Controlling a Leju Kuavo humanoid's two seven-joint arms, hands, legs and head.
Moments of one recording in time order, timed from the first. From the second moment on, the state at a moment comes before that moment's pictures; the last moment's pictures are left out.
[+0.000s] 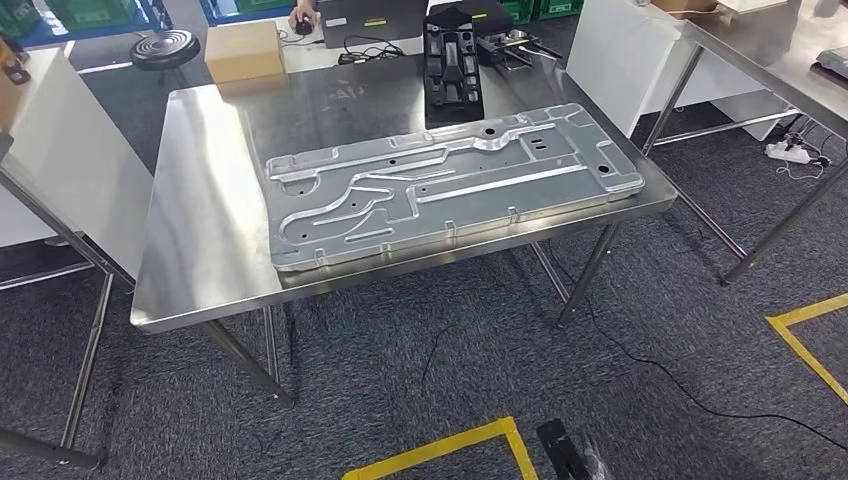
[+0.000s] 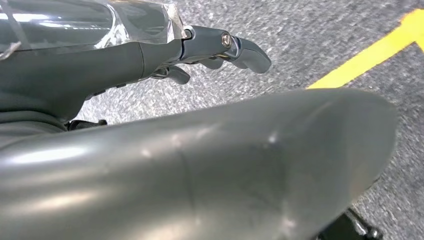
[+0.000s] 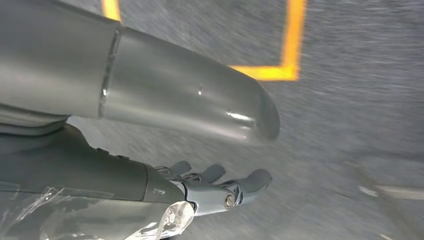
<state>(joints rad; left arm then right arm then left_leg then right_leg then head) -0.11 0.00 -1.05 -0.23 0.68 0.27 0.00 -0.07 -0.26 0.59 -1.13 0.05 -0.69 0.27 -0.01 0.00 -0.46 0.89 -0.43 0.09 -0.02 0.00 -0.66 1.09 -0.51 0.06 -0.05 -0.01</state>
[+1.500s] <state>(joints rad) -0.12 0.00 -1.05 -0.23 0.72 0.28 0.01 -0.09 -0.01 0.49 -0.26 -0.29 -0.42 0.38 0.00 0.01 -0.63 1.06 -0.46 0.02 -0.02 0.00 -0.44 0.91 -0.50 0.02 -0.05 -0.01</state>
